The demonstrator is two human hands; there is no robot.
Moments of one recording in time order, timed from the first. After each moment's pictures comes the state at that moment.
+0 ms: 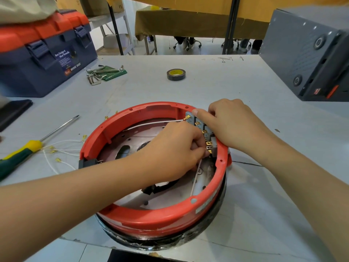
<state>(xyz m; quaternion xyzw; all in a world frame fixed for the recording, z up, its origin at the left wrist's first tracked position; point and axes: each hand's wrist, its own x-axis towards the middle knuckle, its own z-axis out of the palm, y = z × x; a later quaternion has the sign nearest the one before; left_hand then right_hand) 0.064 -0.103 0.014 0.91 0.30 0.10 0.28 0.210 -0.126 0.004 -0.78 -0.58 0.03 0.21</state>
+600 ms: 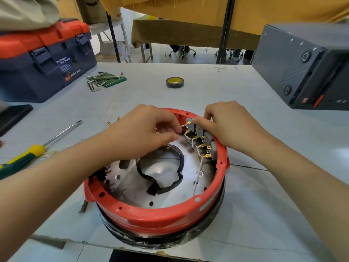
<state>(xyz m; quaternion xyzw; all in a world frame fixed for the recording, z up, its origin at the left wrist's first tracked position) 0.020 -0.061 0.039 0.93 0.26 0.15 0.23 0.209 -0.126 0.016 -0.74 -0.64 -0.04 0.19</state>
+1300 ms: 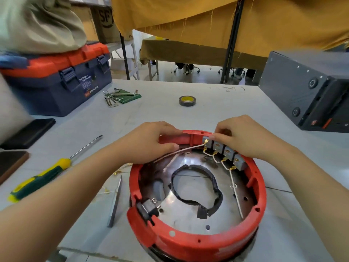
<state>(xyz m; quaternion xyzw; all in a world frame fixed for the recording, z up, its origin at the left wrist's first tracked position) -0.005 -0.014 0.033 0.94 0.28 0.11 0.18 0.213 -0.115 0.034 -0.73 -0.67 0.02 0.14</state>
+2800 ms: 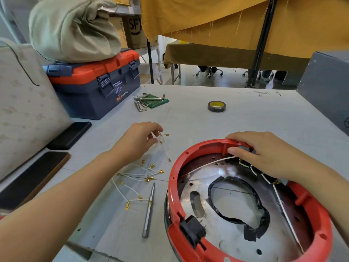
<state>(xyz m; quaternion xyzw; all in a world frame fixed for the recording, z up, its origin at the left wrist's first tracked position) -0.073 0.067 -0.001 0.90 0.37 0.22 0.08 0.195 -0.092 0.014 -0.67 -0.71 0.08 0.18</state>
